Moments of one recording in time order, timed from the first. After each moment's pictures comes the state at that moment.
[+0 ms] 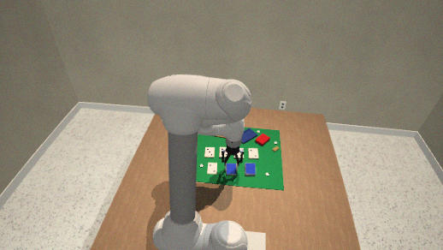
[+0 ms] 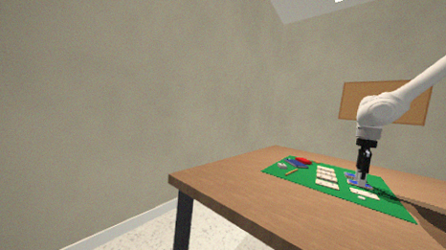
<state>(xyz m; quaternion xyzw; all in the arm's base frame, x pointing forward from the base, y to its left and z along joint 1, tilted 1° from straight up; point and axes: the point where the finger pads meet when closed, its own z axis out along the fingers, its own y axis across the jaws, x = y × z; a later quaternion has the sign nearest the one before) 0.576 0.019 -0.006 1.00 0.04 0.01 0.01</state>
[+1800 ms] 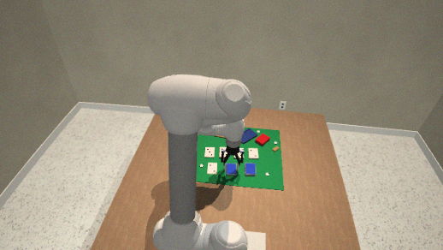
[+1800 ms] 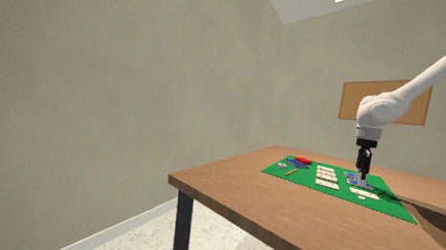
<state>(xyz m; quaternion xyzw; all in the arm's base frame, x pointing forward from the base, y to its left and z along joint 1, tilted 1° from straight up) 0.576 0.019 -0.006 1.00 0.04 0.01 0.01</state>
